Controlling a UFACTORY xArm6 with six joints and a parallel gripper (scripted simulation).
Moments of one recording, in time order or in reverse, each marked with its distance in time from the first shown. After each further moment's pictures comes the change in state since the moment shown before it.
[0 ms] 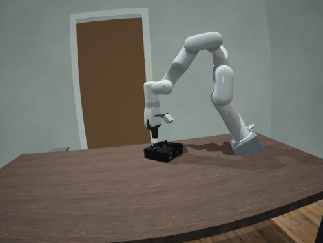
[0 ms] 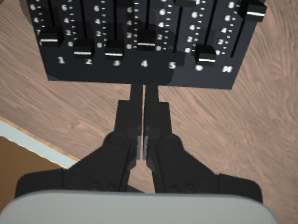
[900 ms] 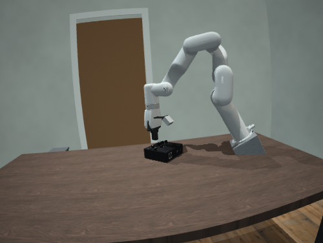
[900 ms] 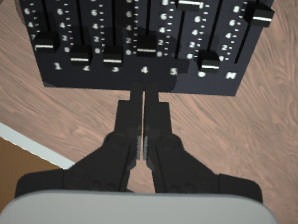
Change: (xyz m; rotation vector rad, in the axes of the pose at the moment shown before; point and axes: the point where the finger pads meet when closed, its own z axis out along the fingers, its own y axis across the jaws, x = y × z) arm 0.000 0.000 0.010 0.000 0.001 0.000
